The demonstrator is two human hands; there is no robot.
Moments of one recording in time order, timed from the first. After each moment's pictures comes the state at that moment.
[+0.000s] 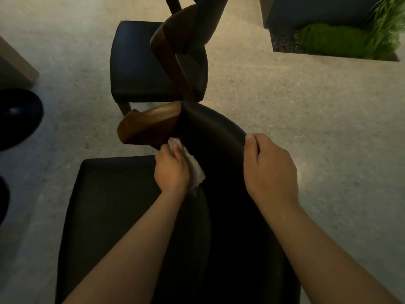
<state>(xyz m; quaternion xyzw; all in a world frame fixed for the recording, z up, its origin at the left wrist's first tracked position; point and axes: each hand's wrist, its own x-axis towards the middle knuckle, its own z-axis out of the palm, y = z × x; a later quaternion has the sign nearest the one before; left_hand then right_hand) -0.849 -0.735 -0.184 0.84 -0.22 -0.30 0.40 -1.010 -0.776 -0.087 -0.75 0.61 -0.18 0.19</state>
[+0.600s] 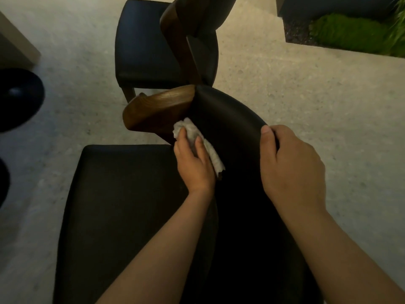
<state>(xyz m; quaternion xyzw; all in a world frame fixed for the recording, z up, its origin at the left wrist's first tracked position) -0.890 -0.743 -0.210 0.76 -0.19 -0.23 0.58 -1.008 -0.773 -0.088 -0.77 0.60 -0.17 0.14</state>
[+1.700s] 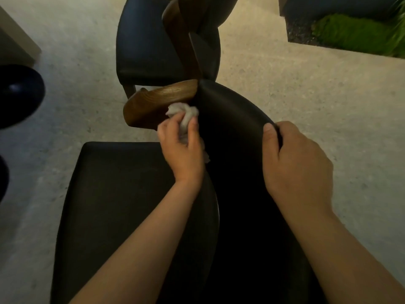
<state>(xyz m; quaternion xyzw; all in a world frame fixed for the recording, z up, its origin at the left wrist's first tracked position) -0.861 -0.740 -0.190 0.72 -0.23 -0.16 0.63 -1.008 -0.770 -0.088 -0.78 0.60 -0.15 0.10</state>
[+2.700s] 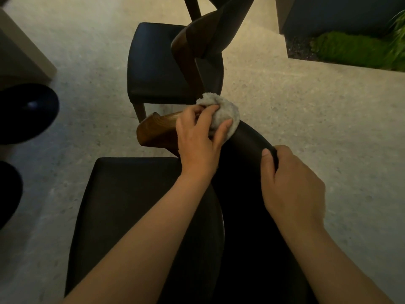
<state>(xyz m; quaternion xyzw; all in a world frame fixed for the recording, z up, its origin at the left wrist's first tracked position) -0.843 -0.770 -0.143 0.76 -0.45 -0.07 0.46 -1.005 -0.770 -0.086 -0.78 0.61 -0.12 0.09</state>
